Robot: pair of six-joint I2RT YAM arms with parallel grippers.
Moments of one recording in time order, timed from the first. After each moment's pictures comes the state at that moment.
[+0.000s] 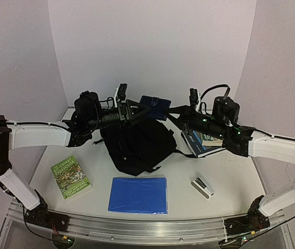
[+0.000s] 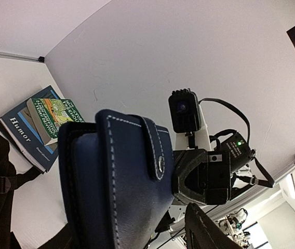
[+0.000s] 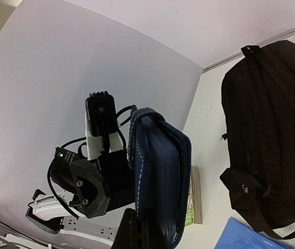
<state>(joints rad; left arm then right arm) -0.77 1.56 1.02 0.62 0.56 -1.00 0.79 1.33 0.95 0.34 -0.25 1.06</state>
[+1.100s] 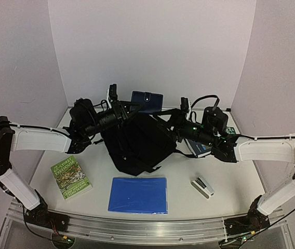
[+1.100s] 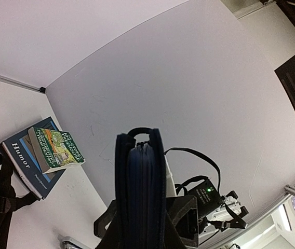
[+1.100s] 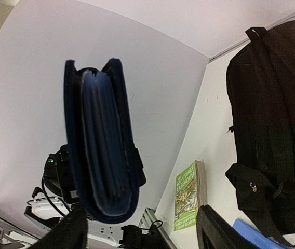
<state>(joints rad) -0.77 1.56 0.92 0.87 0.38 -1.11 0.81 1.46 0.87 0.58 -0.26 1.12</state>
